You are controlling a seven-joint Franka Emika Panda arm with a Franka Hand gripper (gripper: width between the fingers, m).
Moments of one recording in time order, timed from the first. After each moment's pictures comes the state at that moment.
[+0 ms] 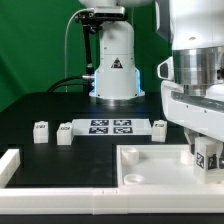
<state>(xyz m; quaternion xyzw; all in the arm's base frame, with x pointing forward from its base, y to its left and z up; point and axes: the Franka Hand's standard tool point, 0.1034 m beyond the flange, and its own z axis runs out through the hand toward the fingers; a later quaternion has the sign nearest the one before) 0.627 0.120 0.060 -0.82 0.57 -0.01 0.06</state>
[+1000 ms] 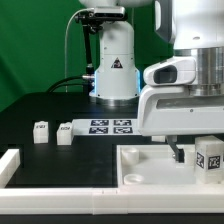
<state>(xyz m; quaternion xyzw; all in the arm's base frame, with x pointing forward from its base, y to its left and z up) 0.627 0.116 0.059 -1.00 0.02 -0.05 0.03</state>
